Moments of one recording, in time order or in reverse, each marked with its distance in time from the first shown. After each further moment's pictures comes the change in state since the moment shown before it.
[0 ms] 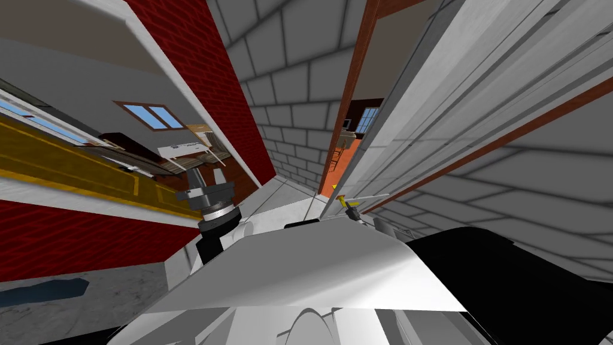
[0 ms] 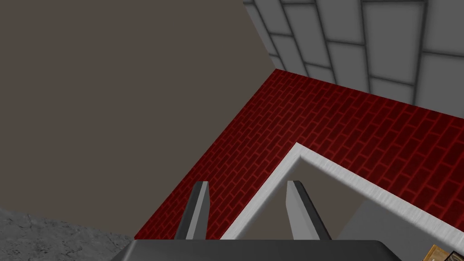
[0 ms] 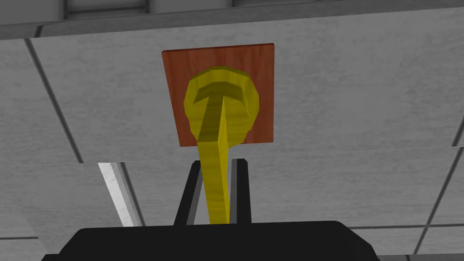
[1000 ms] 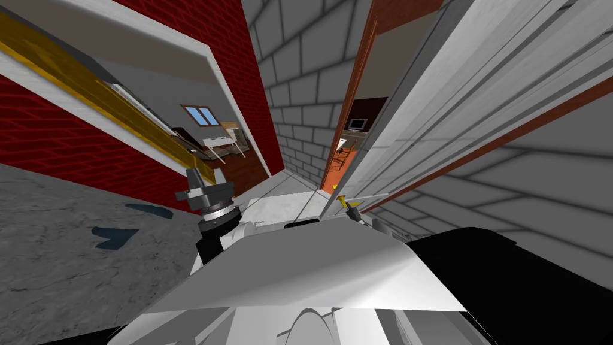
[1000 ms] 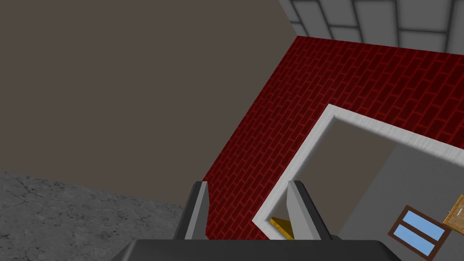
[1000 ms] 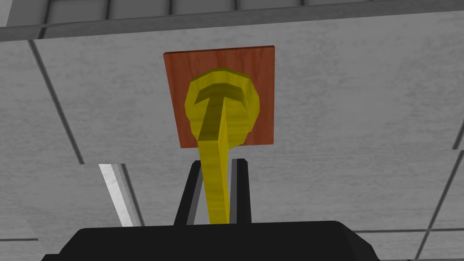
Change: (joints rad) arm -0.025 -0.019 0.022 0.068 0.006 -0.061 -0.024
